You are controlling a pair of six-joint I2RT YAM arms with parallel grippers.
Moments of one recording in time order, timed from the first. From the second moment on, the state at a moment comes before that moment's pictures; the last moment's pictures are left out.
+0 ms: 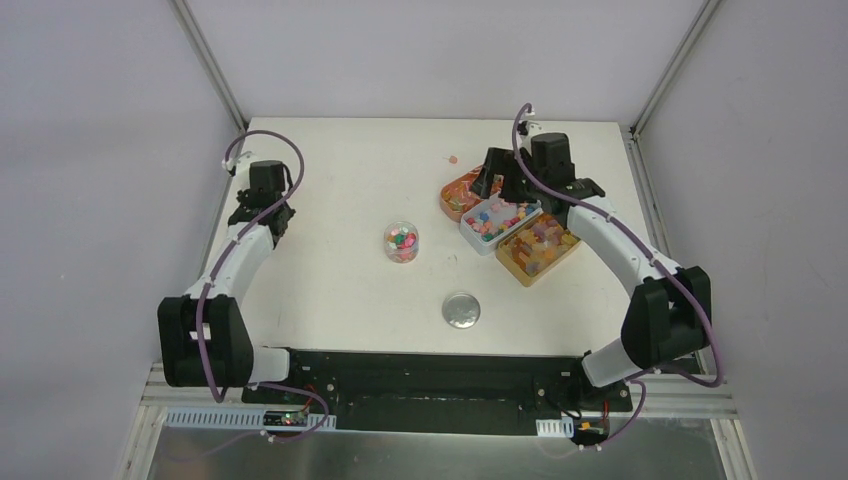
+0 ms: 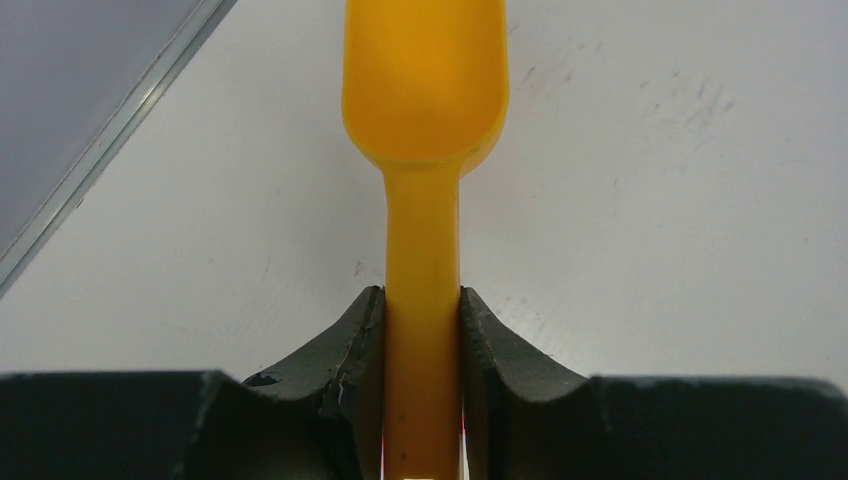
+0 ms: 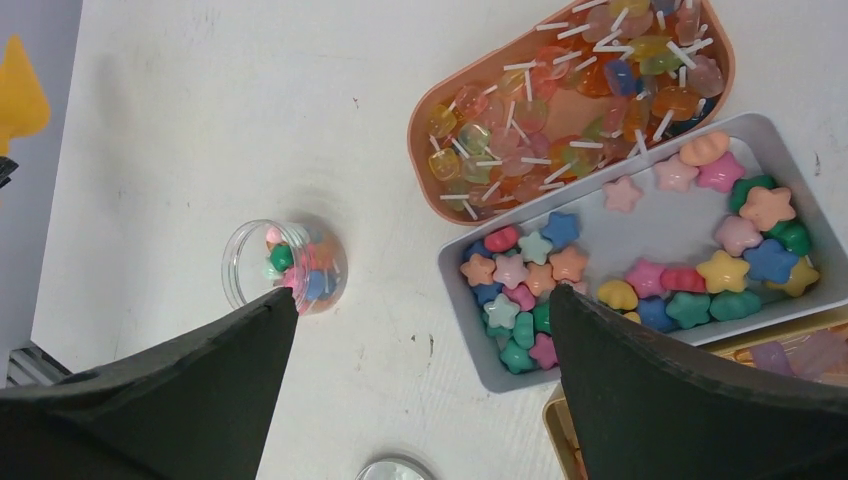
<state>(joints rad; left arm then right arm) 0.01 1.31 0.92 -0.32 -0.43 -0.42 0.34 1.52 1.22 -0.31 -0.23 0.39</state>
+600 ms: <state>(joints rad) 0.01 1.50 0.88 -0.28 -0.47 -0.70 0.66 1.35 1.04 -0.34 -0.07 0.34</state>
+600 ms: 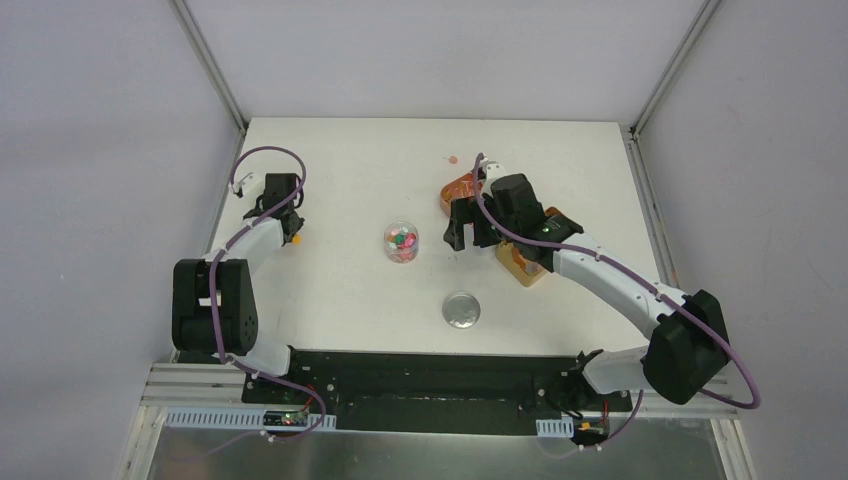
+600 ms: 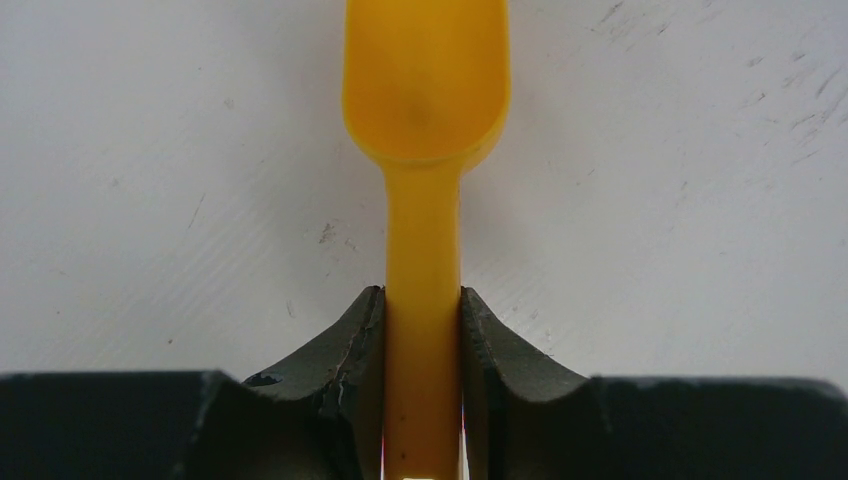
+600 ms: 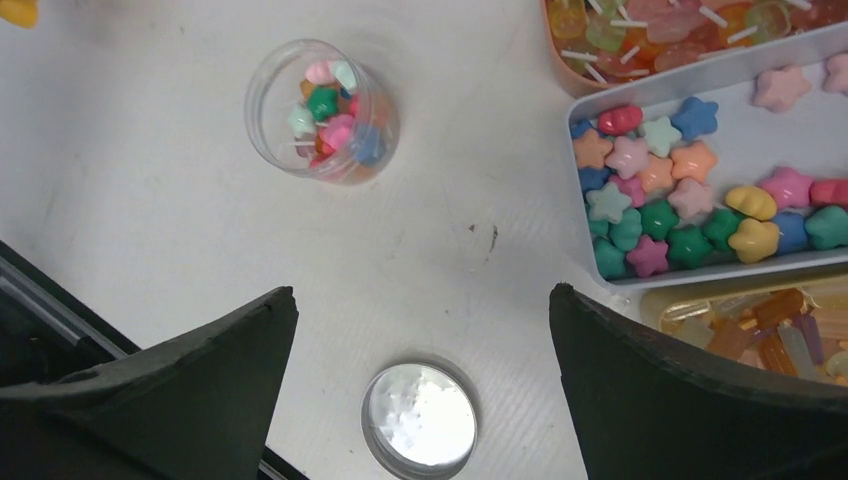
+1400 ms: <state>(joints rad) 0.01 1.17 0.89 -0.26 -0.23 -0.59 0.82 1.34 0.87 -0.35 0.02 0.42</state>
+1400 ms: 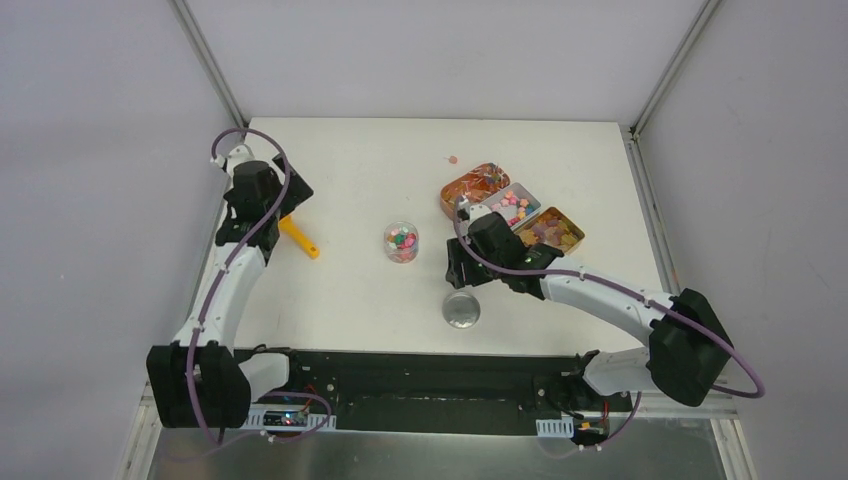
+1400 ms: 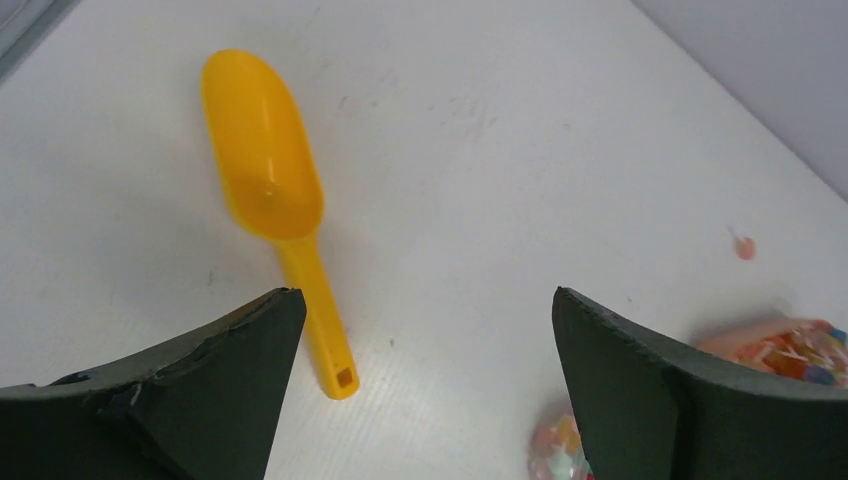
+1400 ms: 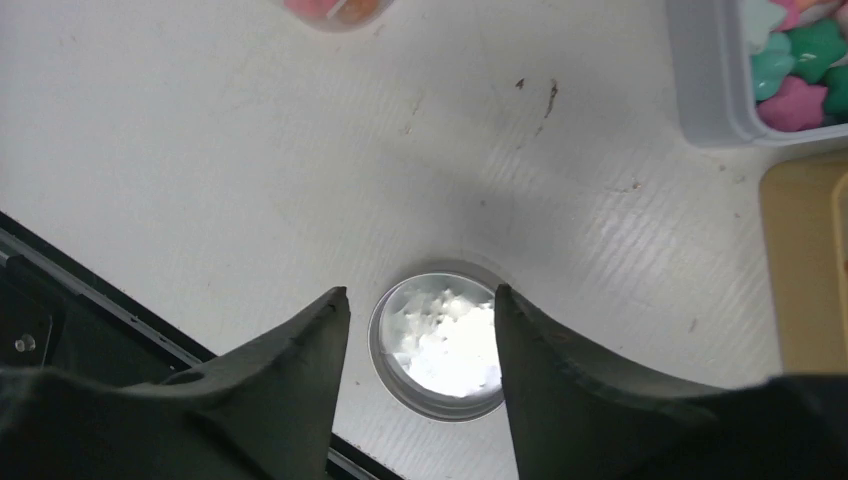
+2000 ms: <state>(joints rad) 0.00 0.78 0.68 -0.29 0.08 -0.38 1.08 1.51 0.85 -0.37 0.16 0.63</state>
